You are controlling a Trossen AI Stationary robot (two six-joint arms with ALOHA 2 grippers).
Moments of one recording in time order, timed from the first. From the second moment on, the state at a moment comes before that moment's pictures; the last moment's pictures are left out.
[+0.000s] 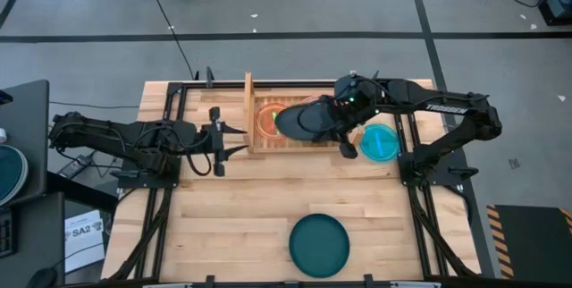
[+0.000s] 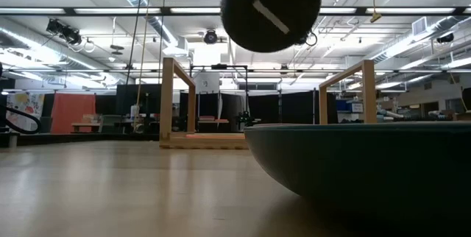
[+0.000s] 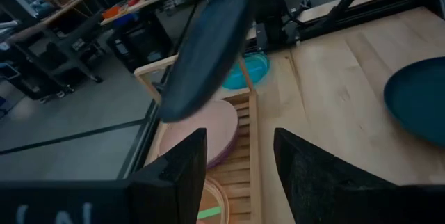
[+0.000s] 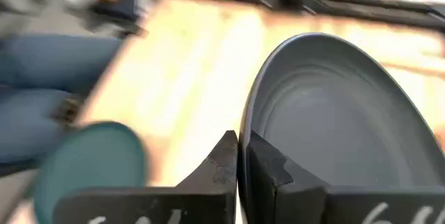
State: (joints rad) left arm -0.15 0.91 0.85 -0.24 -0.39 0.27; right arm -0.12 1.38 1.48 -0.80 -0.37 -0.23
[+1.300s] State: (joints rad) left arm -0.15 0.91 0.85 -0.25 -0.39 0.27; right arm -0.33 1.73 1.34 -0.76 0.07 -0.24
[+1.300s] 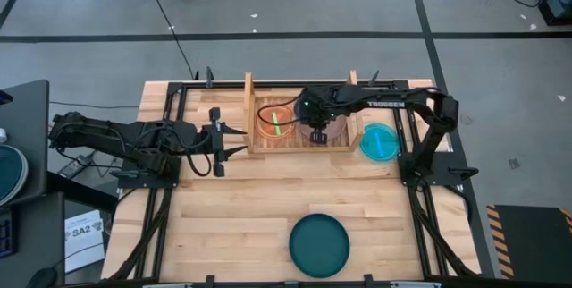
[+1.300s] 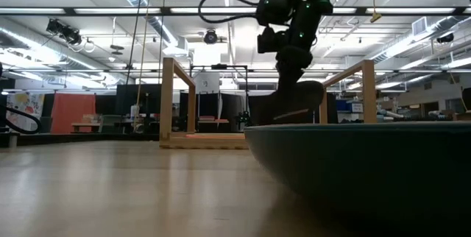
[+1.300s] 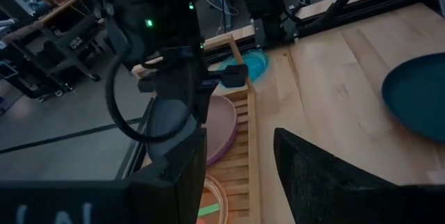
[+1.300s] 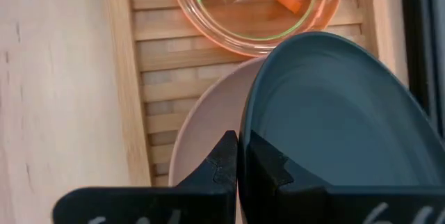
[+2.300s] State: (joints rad) left arm -0.15 0.91 0.85 -0.26 -0.39 0.27; right arm -0.32 1.75 1.34 -0.77 -0.03 -0.24
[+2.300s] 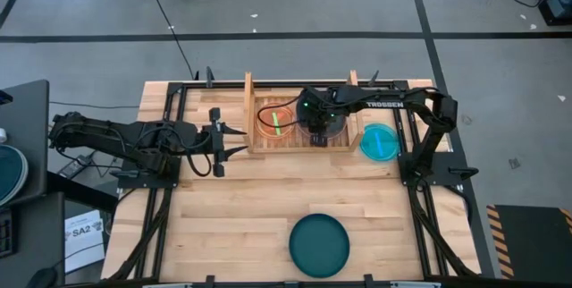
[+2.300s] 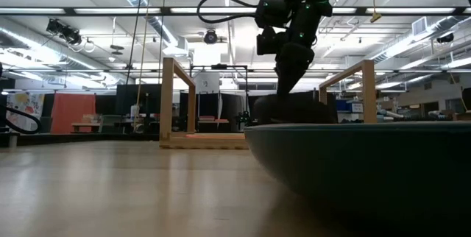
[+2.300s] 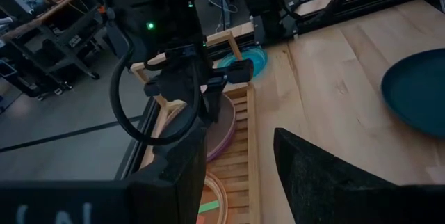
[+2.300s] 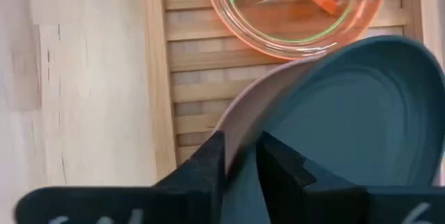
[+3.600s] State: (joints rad) left arm -0.15 0.91 0.84 -0.26 -0.39 0.27; right arm -0.32 1.61 1.49 -1.16 -0.02 -0.18
